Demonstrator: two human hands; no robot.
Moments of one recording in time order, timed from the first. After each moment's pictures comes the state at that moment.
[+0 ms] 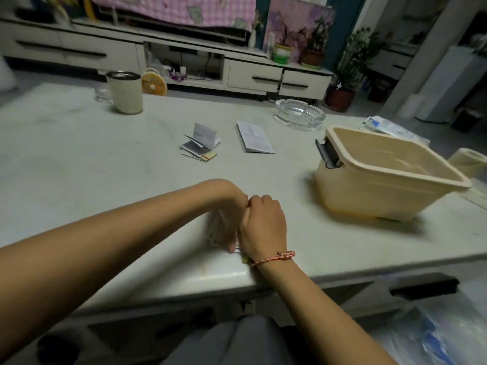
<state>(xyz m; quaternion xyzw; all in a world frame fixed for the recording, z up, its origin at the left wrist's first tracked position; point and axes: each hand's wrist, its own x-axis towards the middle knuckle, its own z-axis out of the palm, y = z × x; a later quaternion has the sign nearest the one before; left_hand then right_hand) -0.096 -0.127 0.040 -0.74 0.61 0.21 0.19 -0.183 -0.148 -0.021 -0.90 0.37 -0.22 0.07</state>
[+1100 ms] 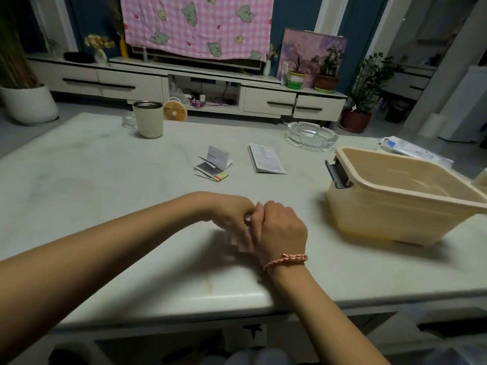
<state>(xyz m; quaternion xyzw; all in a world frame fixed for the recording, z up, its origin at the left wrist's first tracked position) -0.076 -0.108 0.049 -0.73 0.62 0.28 -0.07 -0.178 -0.164 -0.010 -0.83 0.33 -0.42 -0.11</state>
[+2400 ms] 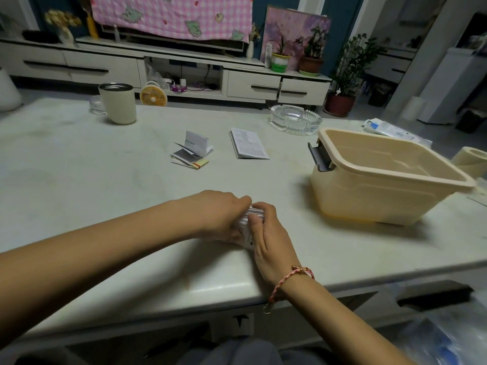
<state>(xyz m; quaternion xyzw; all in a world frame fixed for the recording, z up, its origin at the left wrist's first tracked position) -0.098 -0.110 0.033 -0.73 0.68 0.03 0.06 -0.224 -0.166 -0.028 -0.85 0.29 -0.26 0.35</state>
